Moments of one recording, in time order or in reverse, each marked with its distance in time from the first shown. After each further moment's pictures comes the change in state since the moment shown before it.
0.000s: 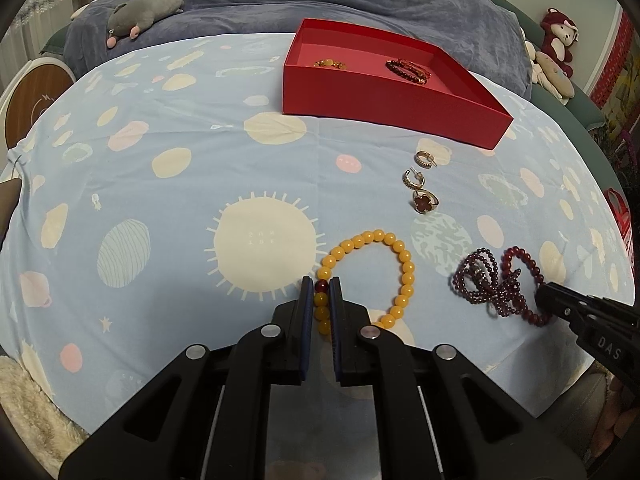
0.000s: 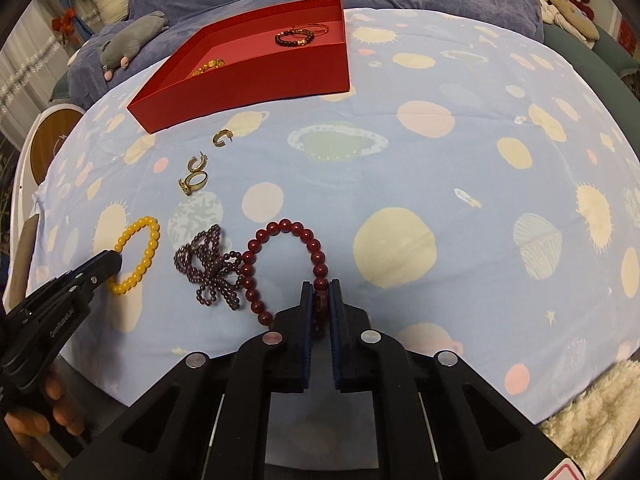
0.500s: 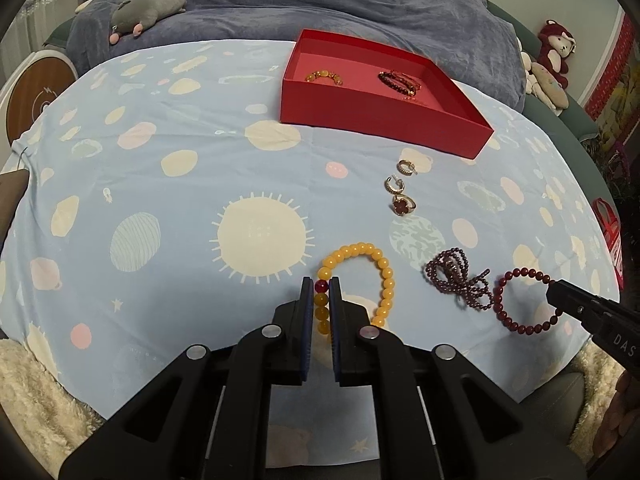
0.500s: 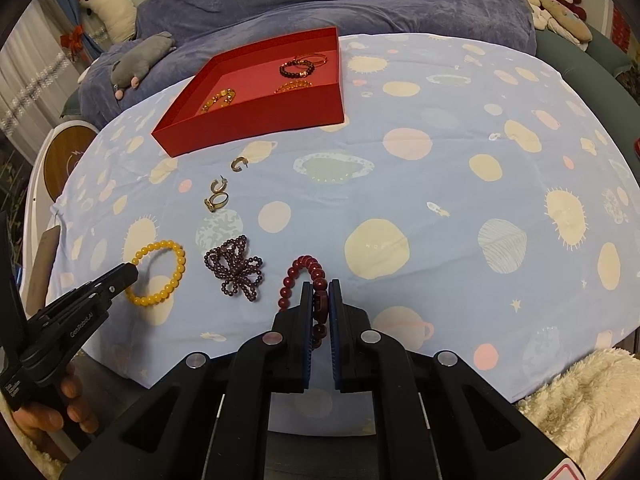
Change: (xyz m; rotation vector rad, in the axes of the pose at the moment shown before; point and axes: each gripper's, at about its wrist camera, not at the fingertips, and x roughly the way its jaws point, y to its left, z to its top) left arm -0.027 -0.003 -0.002 -0.031 -0.013 -0.042; right arm -0.044 -0.004 -0.001 0.020 -0.066 0.037
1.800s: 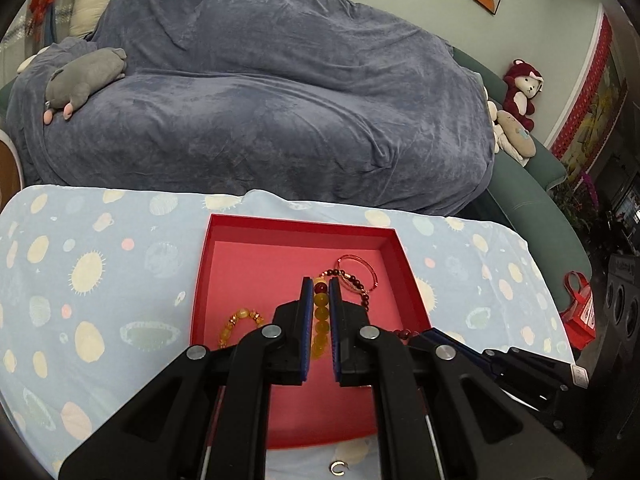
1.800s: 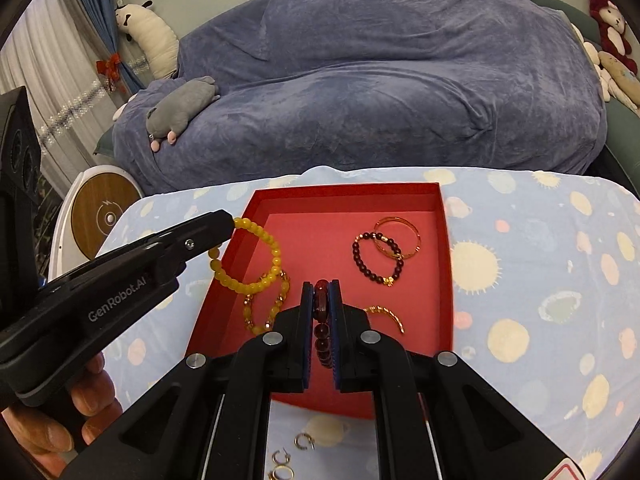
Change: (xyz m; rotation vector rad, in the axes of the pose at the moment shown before) left arm 0.061 -0.048 0.270 0.053 -0.151 -0.156; right arm 0.068 0.063 0.243 -0.093 -0.143 0.162
